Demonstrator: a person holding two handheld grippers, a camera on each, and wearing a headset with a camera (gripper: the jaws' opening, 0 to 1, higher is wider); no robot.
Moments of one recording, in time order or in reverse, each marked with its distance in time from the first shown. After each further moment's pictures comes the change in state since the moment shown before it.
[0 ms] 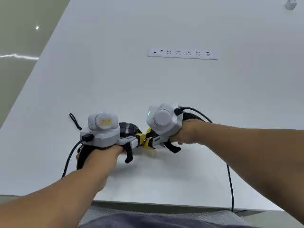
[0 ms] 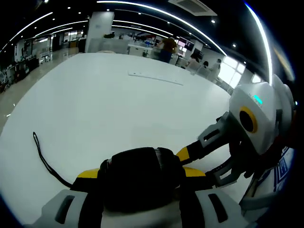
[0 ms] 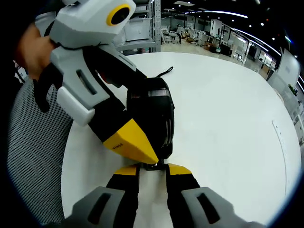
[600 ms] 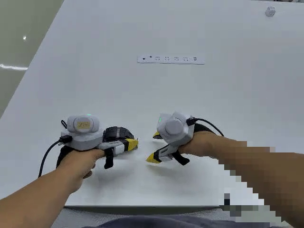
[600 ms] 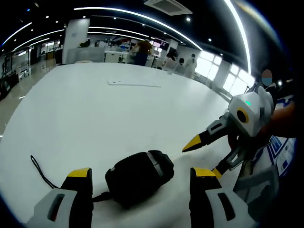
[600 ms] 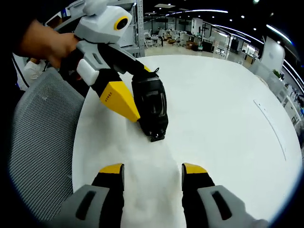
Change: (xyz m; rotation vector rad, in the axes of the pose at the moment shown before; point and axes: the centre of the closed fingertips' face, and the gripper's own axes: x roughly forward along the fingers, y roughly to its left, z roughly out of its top) left arm -0.031 -0.008 0.014 0.178 -0.043 -0.172; right arm -0.047 0.007 -0.035 0.167 -0.062 -0.141
